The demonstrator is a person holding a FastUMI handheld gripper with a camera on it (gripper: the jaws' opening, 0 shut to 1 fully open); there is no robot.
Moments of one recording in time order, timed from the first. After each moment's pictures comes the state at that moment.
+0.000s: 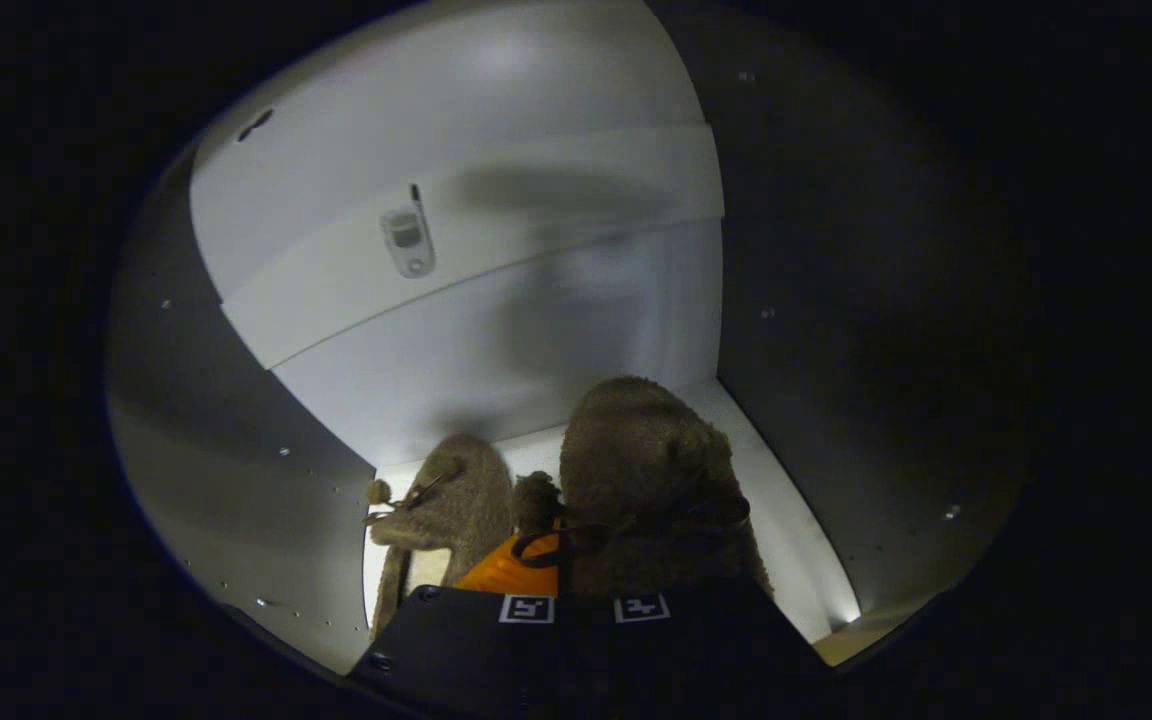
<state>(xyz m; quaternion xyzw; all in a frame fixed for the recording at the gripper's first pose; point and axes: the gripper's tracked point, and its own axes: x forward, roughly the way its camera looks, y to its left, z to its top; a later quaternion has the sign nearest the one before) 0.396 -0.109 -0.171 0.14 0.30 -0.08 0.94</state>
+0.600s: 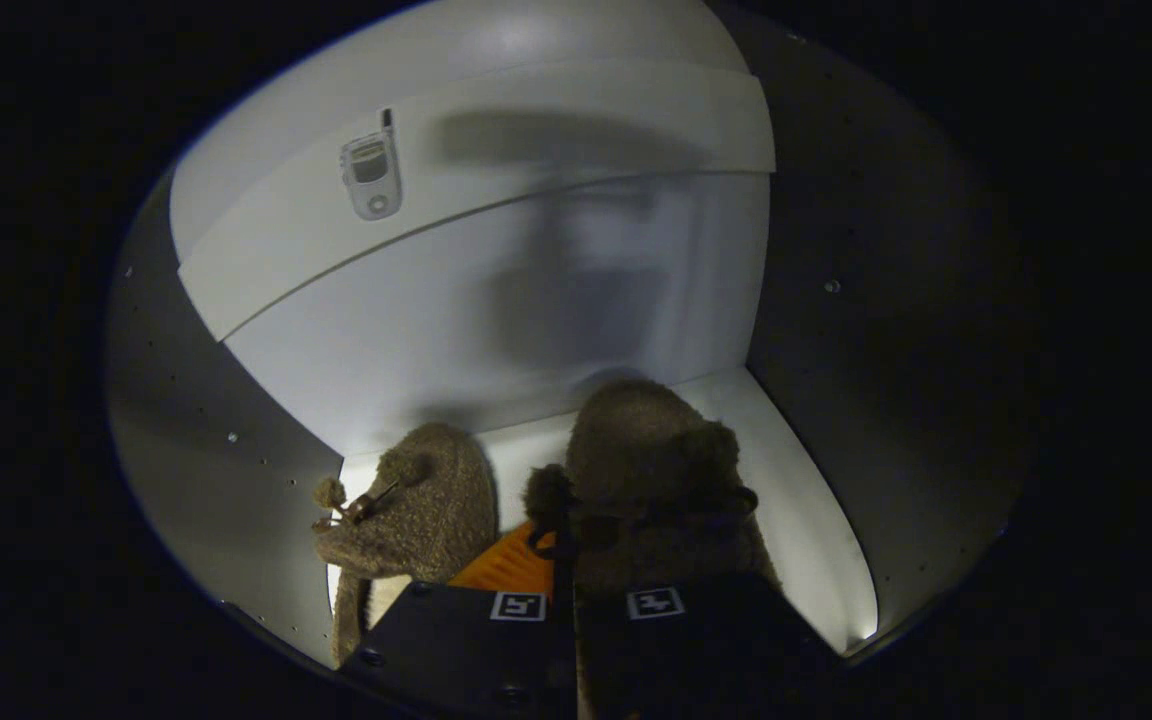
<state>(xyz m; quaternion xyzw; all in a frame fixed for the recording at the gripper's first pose) 0.408 -0.105 -0.198 0.09 0.31 -0.07 0.94</state>
